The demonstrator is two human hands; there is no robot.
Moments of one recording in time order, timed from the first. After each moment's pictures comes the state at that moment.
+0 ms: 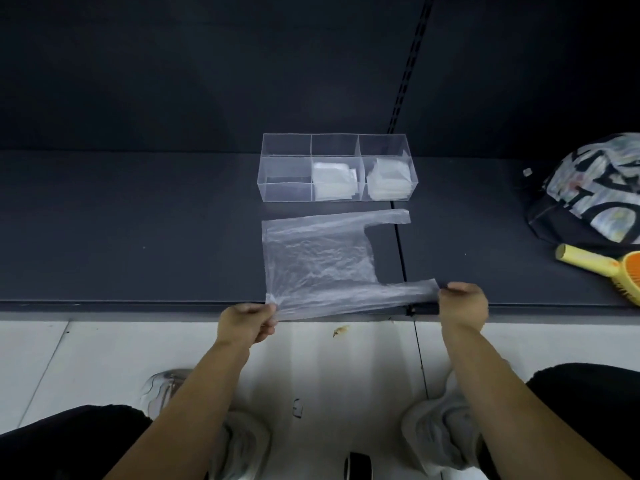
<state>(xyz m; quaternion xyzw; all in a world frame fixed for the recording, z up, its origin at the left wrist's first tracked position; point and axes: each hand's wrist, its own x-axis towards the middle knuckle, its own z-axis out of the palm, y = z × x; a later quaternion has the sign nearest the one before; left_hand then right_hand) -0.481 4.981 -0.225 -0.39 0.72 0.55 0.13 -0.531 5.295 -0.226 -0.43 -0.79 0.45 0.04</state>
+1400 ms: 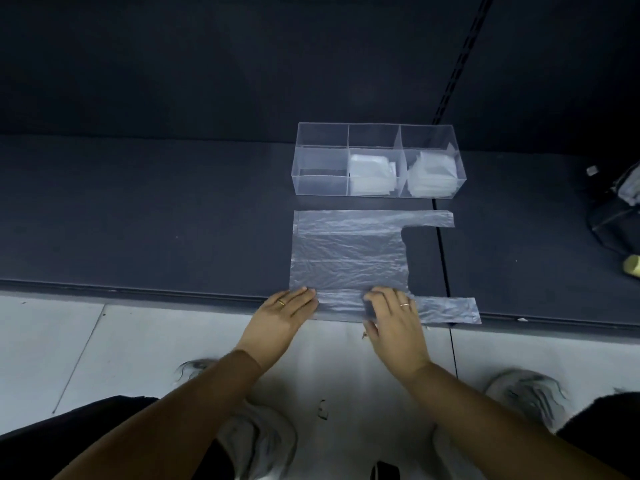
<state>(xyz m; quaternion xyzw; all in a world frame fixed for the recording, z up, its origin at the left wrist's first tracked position) -0.479 4.951 -0.251 0.28 0.95 0.06 -0.11 -0.495 5.183 -0.252 0.19 -0.97 0.16 0.02</state>
